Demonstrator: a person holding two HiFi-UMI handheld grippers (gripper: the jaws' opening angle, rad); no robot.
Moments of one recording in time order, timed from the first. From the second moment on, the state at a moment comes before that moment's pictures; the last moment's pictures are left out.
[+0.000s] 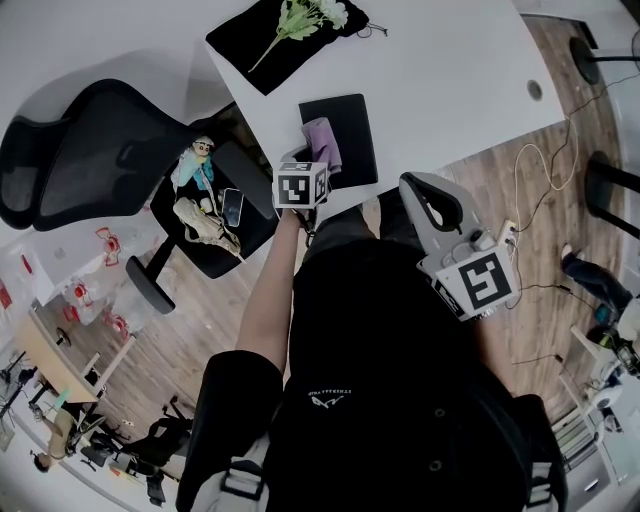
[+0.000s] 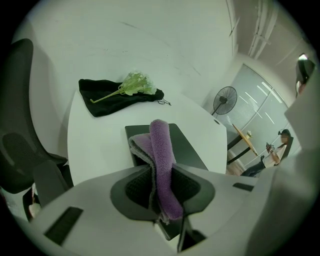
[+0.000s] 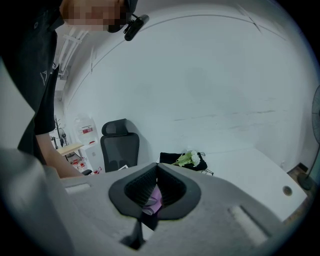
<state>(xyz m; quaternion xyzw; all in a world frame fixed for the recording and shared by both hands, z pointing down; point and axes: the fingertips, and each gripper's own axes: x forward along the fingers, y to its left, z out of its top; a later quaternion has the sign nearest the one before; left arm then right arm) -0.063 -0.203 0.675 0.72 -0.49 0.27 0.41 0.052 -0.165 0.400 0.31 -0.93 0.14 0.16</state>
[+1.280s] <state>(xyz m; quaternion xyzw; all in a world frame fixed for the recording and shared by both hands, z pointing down) -0.107 -0.188 0.672 0.68 -0.53 0.29 0.41 0.049 -0.164 0.400 0.30 -0.93 0.14 0.16</state>
